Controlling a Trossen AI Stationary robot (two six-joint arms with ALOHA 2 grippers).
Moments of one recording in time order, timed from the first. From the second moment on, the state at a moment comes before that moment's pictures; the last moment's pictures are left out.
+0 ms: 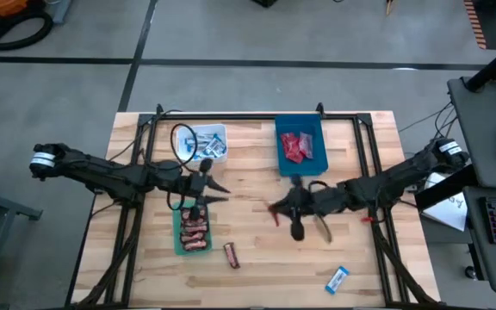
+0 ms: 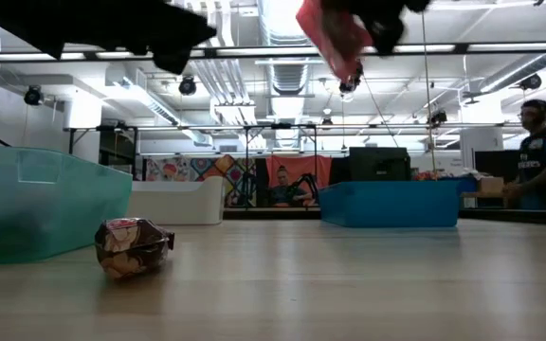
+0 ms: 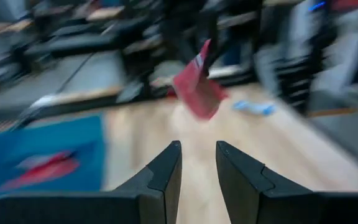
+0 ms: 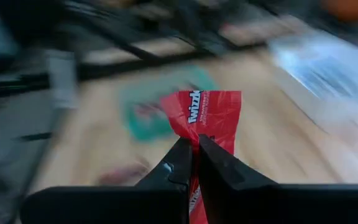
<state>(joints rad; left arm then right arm) -0.07 1.07 0.51 0.40 0.07 0.11 0.34 1.34 0.84 0.11 0.36 0.32</state>
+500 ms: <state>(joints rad) -0.07 1.50 0.56 0.99 0.38 -0.03 0.27 1.56 0.69 0.90 -0.08 -0.11</state>
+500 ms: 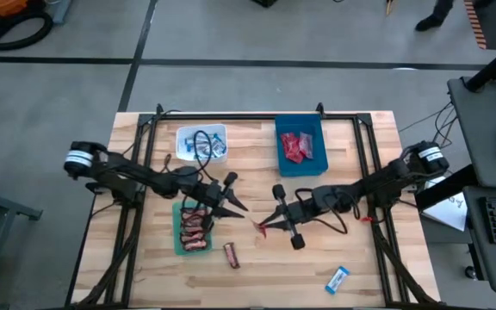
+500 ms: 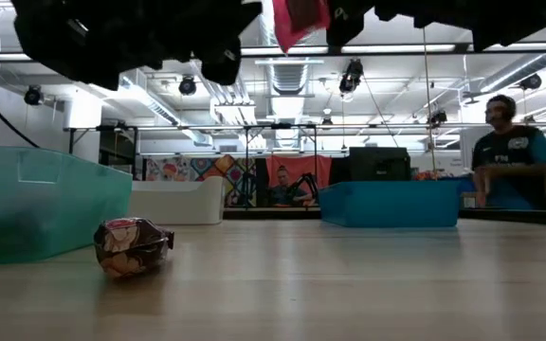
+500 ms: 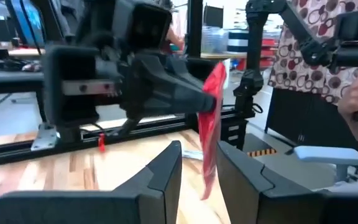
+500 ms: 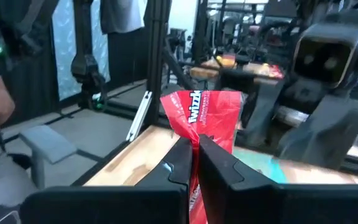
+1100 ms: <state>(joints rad) 0.01 1.46 0.65 0.34 0.31 -0.04 0.25 1.39 0.74 0.44 0.67 0.07</state>
